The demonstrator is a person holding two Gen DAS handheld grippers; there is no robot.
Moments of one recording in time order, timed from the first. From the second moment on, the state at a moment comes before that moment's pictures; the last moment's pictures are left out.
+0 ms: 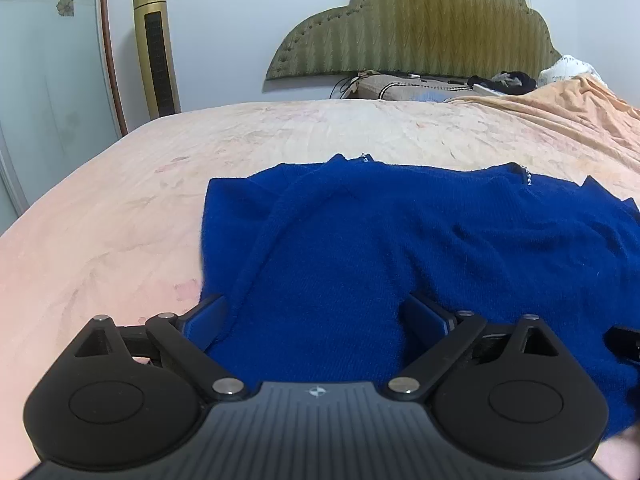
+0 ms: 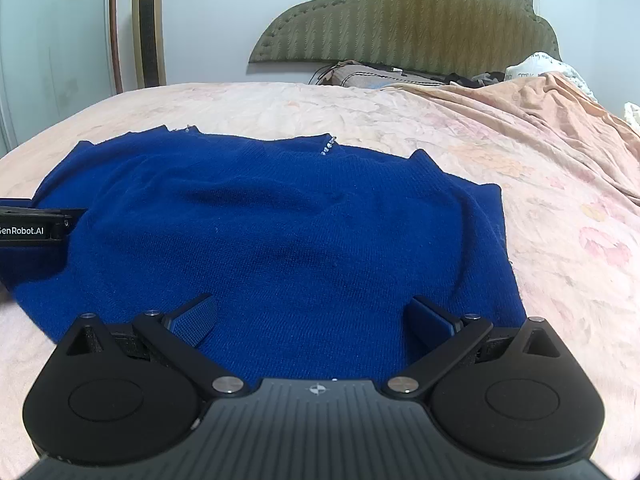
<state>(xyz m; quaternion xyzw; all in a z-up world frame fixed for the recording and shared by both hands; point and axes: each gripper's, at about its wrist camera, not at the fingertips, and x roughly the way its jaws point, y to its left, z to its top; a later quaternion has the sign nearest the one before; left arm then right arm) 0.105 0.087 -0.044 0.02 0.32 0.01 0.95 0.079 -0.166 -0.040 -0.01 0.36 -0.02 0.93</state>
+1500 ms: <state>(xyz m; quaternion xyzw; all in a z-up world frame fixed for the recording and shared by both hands) 0.230 0.177 -0.031 -0.12 0.45 -0.19 0.86 0.096 0.057 -0.037 -0.29 0.26 0.13 0.91</state>
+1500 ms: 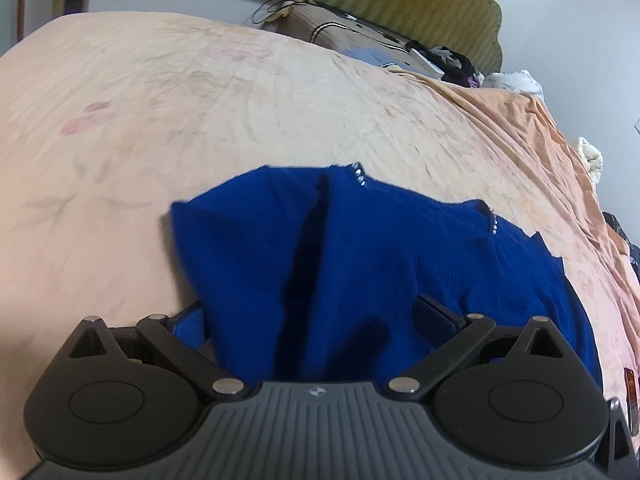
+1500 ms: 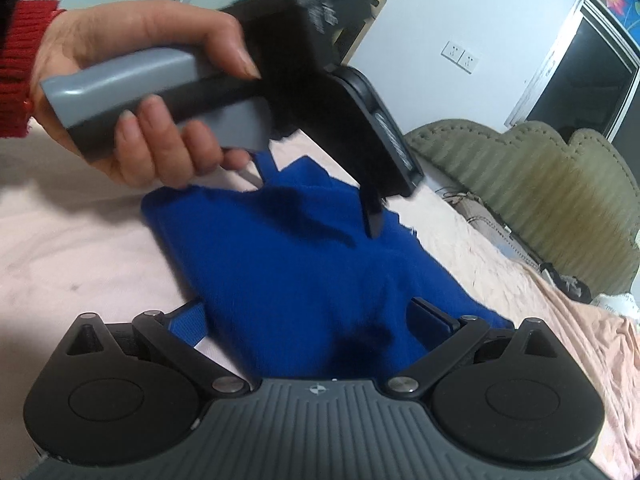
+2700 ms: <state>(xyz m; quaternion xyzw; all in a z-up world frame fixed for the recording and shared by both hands) 0.243 0.095 0.048 -0.07 0.39 -0.12 0.91 0.060 0.011 -0.002 -0.24 0.20 0.13 0.94</state>
